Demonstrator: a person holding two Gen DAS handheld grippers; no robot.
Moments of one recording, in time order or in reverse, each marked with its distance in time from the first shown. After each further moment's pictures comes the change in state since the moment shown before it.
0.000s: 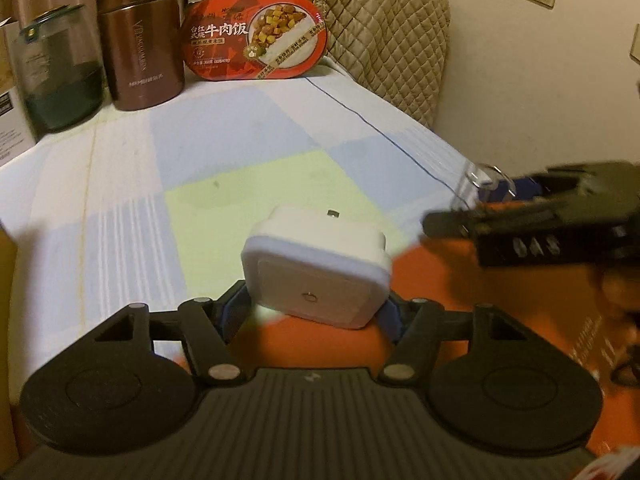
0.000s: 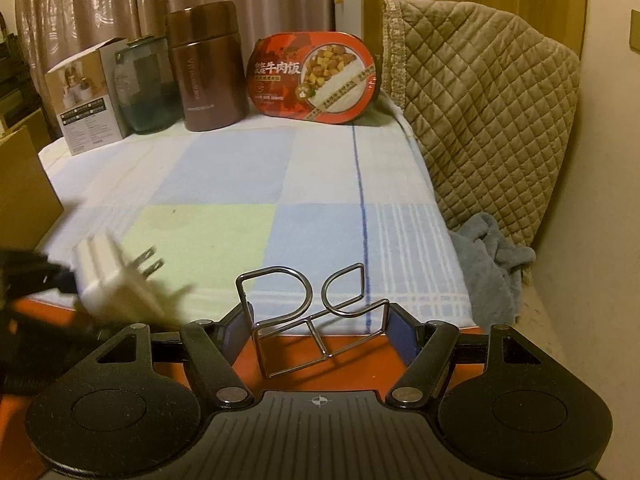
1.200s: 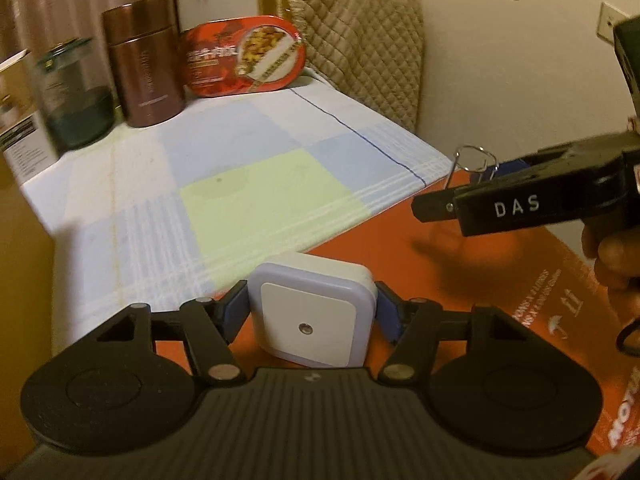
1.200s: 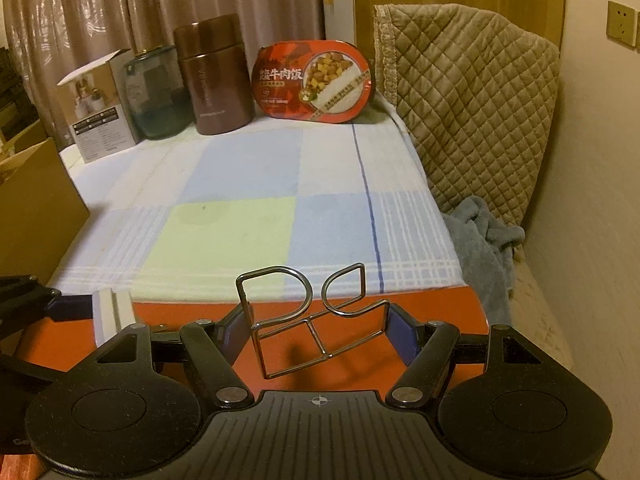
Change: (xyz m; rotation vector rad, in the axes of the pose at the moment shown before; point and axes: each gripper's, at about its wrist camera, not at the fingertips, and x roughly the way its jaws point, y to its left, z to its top) left arm -0.065 -0.021 -0.020 0.058 -0.021 0.022; right arm -0.055 0.025 -0.009 0.058 0.019 -0.018
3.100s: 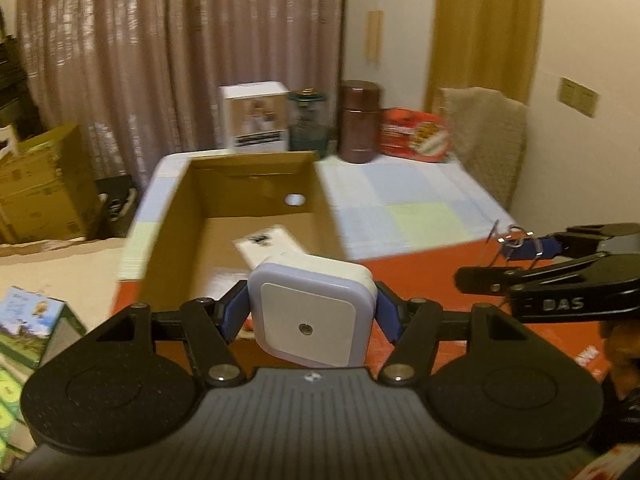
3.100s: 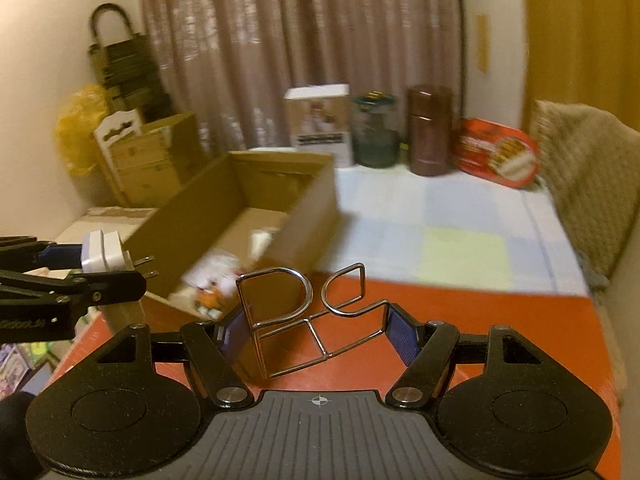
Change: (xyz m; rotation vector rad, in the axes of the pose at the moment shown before) left arm -0.314 0.105 -0.086 -0.268 -0.128 0.299; right arm -0.173 0.241 -0.024 -0.196 -0.068 0.295
